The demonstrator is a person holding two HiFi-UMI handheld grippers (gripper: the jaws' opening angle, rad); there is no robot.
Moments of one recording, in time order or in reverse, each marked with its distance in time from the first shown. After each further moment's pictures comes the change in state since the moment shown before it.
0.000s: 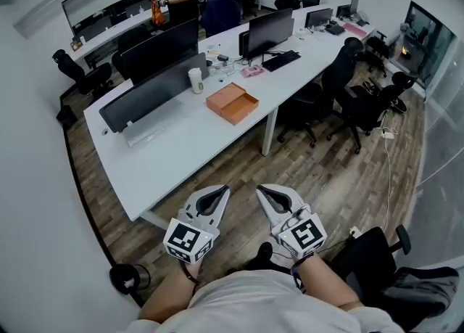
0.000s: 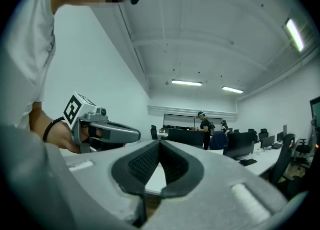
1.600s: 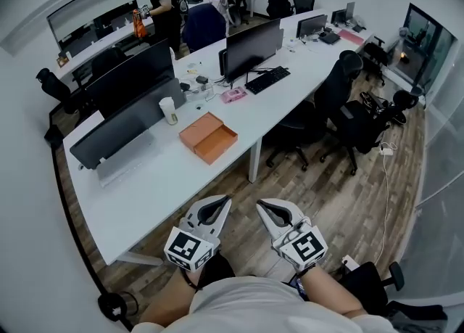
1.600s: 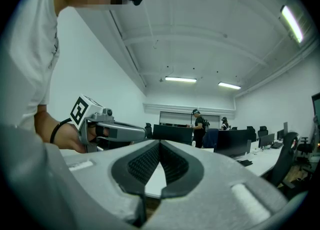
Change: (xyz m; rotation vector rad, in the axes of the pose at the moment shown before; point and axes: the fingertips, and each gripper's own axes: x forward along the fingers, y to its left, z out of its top) left arm 0.294 0.063 -0.008 -0.021 -0.010 -0.049; right arm 0.052 -0.280 -0.055 0.017 0.016 0.010
